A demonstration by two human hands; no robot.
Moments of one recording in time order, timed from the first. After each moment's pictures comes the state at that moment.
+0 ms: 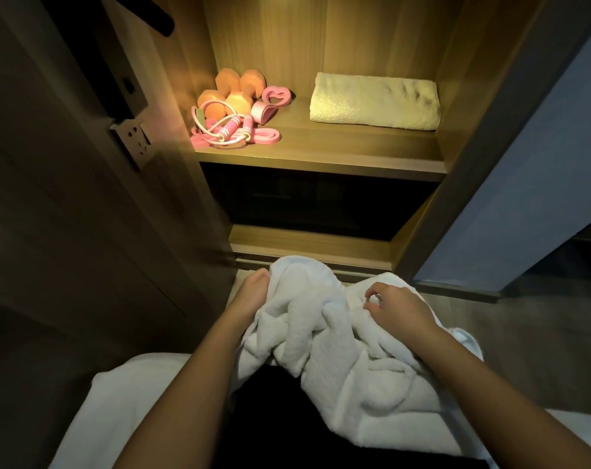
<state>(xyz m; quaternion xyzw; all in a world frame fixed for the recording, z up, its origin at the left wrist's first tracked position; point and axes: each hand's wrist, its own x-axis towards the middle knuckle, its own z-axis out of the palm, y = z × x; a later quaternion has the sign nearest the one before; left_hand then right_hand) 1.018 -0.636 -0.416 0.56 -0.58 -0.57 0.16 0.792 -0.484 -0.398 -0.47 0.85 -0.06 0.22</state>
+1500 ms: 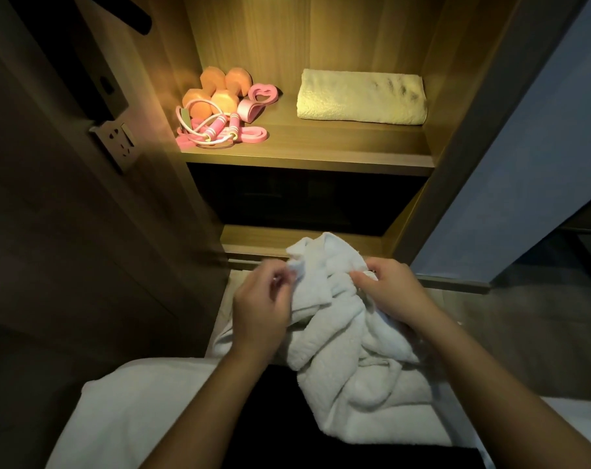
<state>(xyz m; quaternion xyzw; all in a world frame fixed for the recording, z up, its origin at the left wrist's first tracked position) 1.008 -0.546 -0.342 0.38 -0.76 -0.30 0.44 0.796 -0.486 -0.349 -0.47 0.79 -0.28 0.27</state>
